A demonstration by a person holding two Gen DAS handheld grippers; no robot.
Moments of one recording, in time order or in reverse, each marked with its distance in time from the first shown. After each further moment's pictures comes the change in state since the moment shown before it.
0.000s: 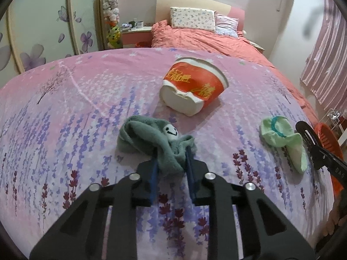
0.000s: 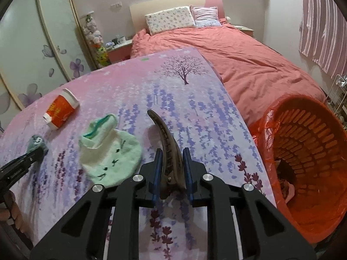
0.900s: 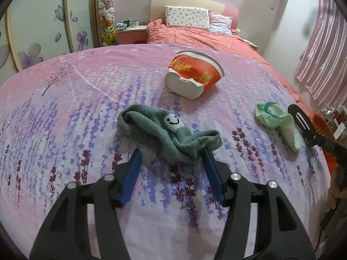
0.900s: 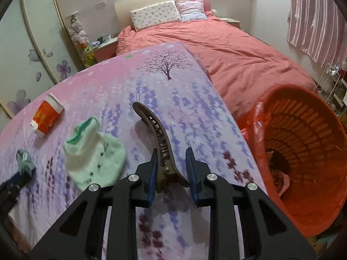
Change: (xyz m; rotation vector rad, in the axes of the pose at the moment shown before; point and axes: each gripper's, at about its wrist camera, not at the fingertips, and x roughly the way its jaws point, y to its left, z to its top) left arm -0.020 0.012 -0.029 0.013 0.003 -0.039; right arm 0.005 -0.012 -0.004 0.046 0.035 -0.084
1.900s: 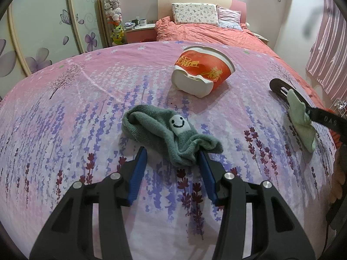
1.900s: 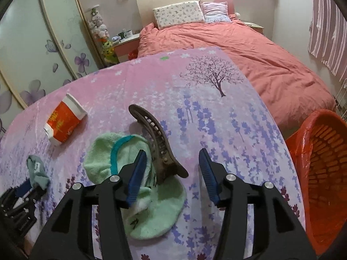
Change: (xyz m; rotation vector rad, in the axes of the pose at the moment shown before) left arm 0.013 -0.008 0.007 0.021 0.031 0.109; right arm 0.030 0.051 0.032 -0.066 0.006 0.121
